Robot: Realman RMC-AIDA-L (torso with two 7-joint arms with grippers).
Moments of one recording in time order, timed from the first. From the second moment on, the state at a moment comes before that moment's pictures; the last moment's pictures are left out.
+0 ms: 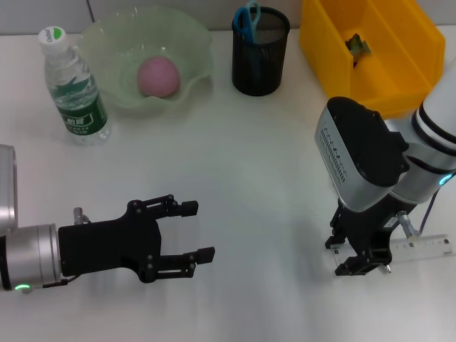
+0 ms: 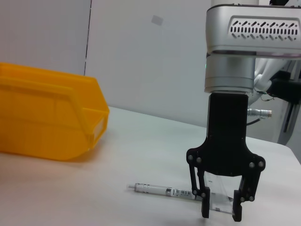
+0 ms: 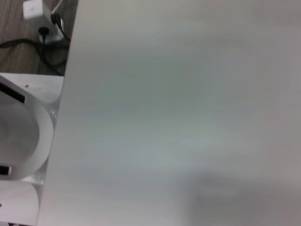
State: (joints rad) left arm -0.42 -2.06 0.87 0.38 1.86 1.58 -0.94; right arm 0.74 2.09 -1.54 -1.07 -2.52 -1.65 1.80
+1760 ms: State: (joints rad) left arm -0.42 -2.06 0.86 0.39 1.77 1.60 -0.88; right arm 0.73 2.08 -0.96 -0.83 -1.49 -1.00 1.55
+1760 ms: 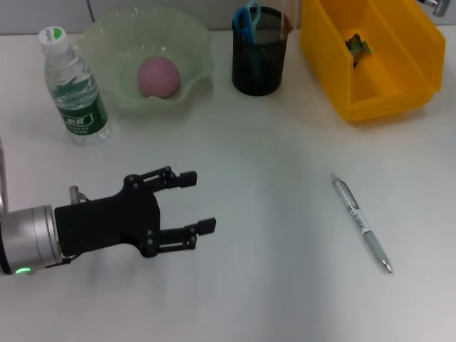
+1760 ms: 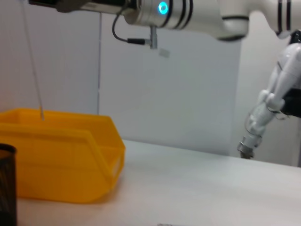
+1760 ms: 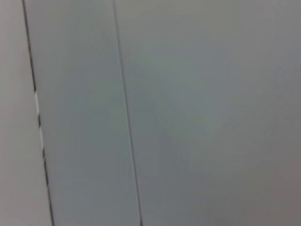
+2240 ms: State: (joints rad) left arm -0.41 -2.06 0.83 0.38 1.73 1.60 -0.84; right arm 0.83 2.08 -0.96 -0.55 -1.22 -0.89 1.20
